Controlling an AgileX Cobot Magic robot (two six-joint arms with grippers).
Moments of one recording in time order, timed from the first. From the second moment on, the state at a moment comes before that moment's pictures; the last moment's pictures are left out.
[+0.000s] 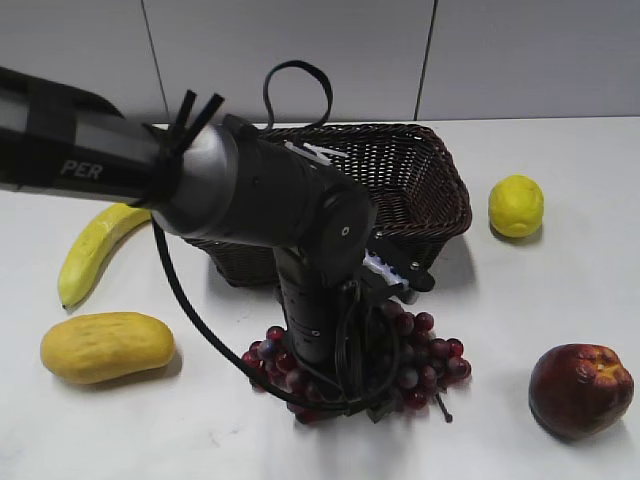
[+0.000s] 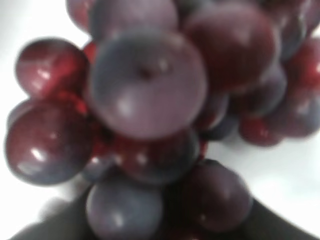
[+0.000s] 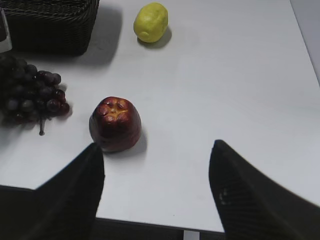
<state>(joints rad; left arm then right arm) -0.94 2.12 -1.37 -0.16 0.82 0.27 0.15 -0.01 -0.50 0.06 1.04 -0.06</state>
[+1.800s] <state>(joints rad) -0.74 1.85 -1.37 0.56 0.44 0.39 0.15 -0.01 -0.50 0.06 1.04 -0.06</state>
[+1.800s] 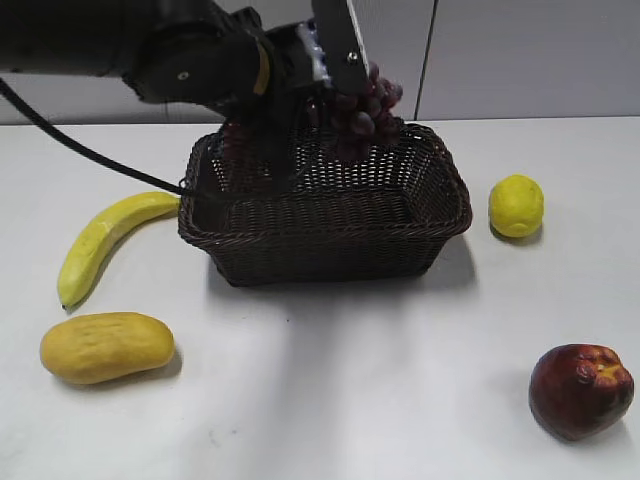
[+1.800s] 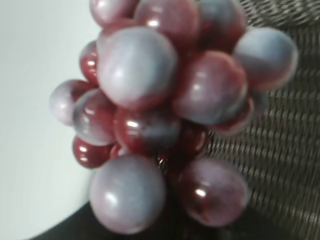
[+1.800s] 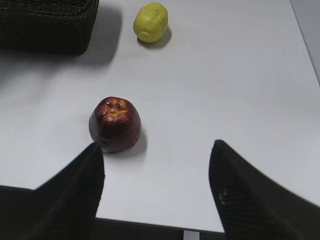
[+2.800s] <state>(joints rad) -0.74 1.91 -1.37 0.43 0.39 0.40 0.15 -0.01 -0.50 0.06 1.04 -0.06</state>
